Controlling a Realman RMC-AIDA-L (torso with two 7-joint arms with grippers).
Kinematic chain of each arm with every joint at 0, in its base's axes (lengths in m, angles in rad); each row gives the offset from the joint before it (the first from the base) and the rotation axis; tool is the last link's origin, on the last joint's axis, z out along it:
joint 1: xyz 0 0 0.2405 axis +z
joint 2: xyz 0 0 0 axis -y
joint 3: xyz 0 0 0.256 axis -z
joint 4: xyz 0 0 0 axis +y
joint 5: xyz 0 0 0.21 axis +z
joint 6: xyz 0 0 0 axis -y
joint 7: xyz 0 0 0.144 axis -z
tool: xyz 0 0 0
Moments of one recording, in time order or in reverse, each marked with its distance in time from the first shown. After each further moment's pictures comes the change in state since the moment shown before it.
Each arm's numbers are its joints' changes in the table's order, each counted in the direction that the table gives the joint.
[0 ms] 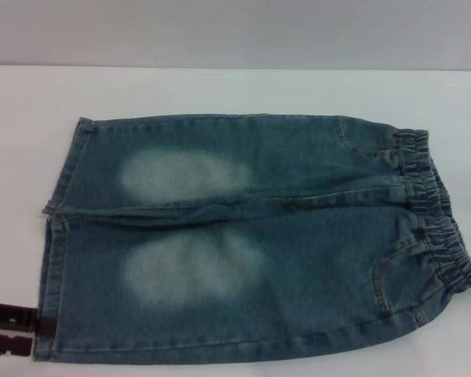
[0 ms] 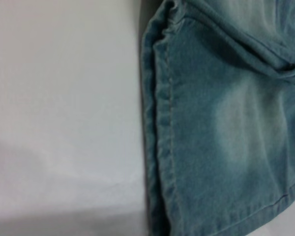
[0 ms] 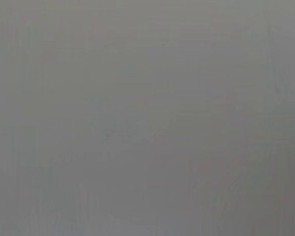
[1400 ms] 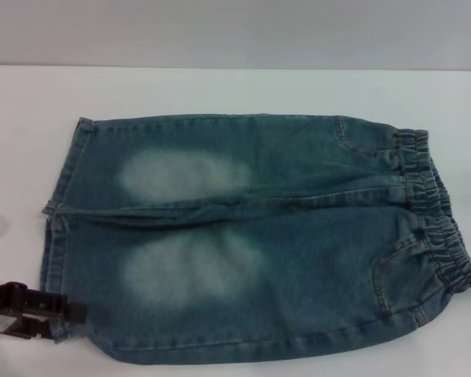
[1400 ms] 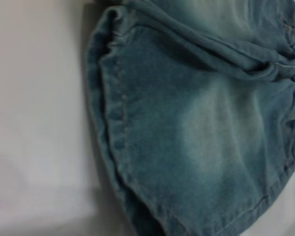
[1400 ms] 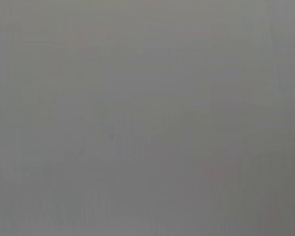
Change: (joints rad) left arm -0.052 0.032 -0.010 -0.009 -0.018 0.002 -0.020; right arm 0.007 0.000 0.001 0.004 -0.002 0.000 -0.002
